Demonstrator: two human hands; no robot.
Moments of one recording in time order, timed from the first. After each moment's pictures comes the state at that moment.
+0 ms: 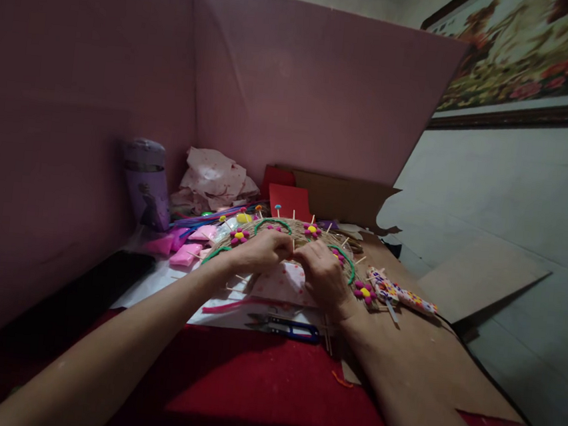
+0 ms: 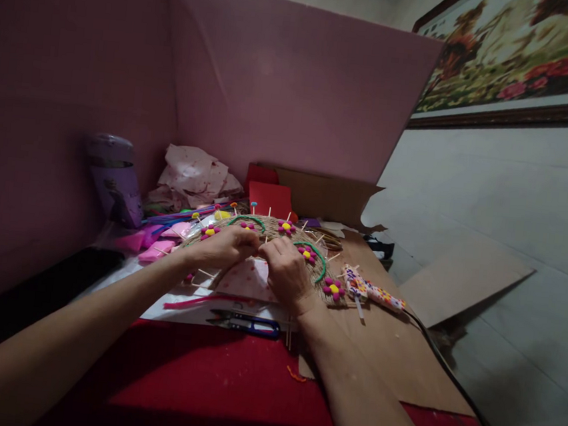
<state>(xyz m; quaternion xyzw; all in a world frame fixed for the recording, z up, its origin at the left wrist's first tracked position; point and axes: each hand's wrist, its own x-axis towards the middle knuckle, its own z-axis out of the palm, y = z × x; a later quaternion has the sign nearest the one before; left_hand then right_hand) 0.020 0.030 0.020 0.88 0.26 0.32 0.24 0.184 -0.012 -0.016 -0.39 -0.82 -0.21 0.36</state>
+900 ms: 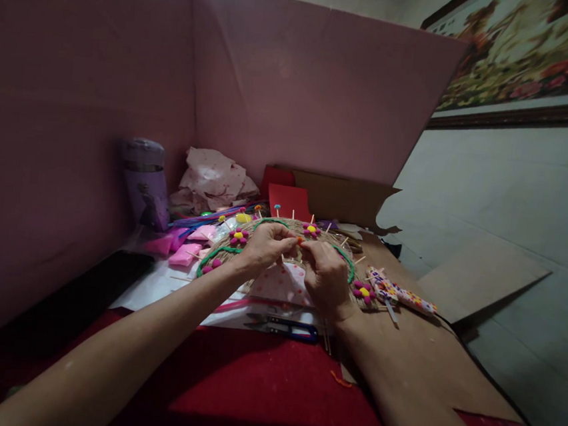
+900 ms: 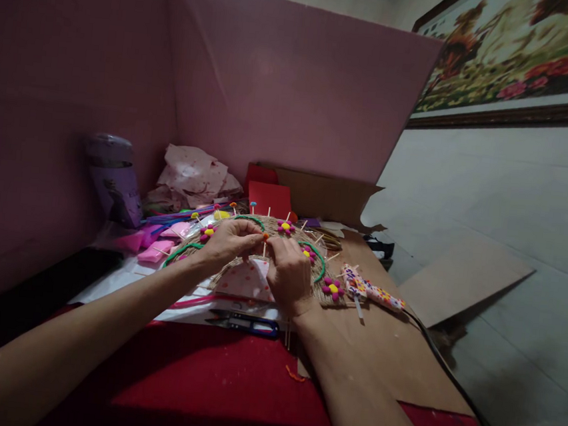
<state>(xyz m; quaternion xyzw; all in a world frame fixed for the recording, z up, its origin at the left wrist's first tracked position) 0.039 0.025 0.012 0.68 0.29 0.47 0.48 0.180 -0.016 -0.021 -0.47 -0.74 -0.18 0.44</state>
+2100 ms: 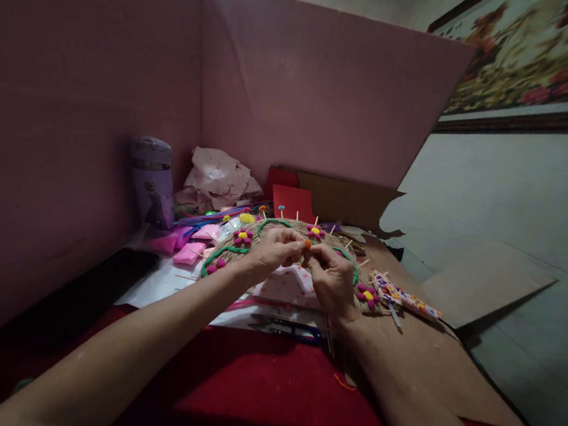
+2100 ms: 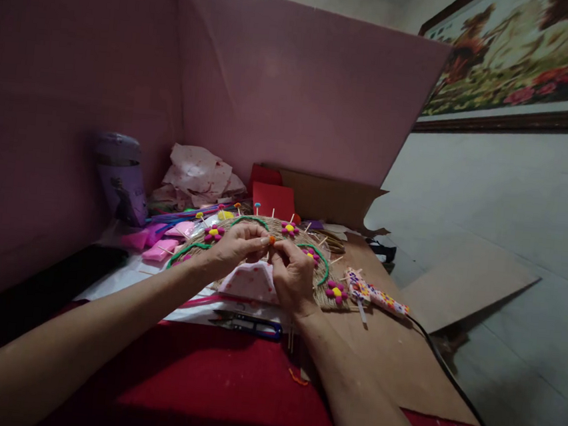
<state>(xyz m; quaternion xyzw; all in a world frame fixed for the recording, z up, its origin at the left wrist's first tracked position) 0.041 0.025 0.008 0.67 0.19 0.43 0.57 0.171 -0.024 -0.015 -0.46 -0.69 0.07 0.56</state>
